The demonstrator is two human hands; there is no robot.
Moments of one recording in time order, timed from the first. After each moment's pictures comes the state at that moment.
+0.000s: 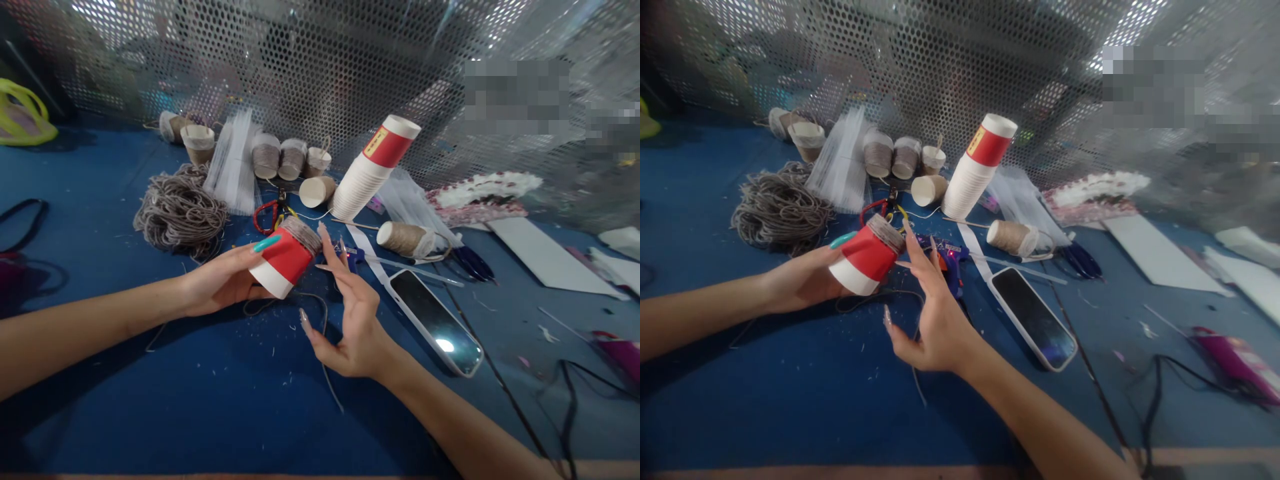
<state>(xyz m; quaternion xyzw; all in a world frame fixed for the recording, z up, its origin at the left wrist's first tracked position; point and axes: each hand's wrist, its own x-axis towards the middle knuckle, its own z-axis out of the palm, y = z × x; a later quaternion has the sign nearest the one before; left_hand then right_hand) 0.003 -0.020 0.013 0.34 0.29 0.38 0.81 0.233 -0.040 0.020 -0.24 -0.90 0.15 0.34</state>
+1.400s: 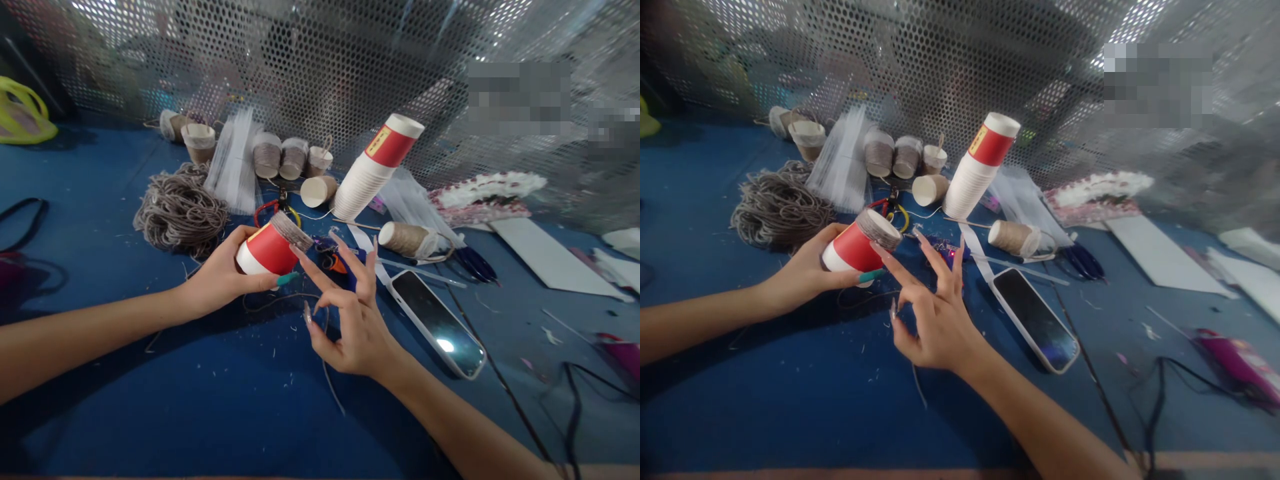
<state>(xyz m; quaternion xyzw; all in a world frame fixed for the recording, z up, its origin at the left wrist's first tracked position) 0.010 -0.028 0.029 0.52 0.48 0.44 0.56 0.232 -0.047 0.023 -0.29 -0.91 -0.06 0.30</state>
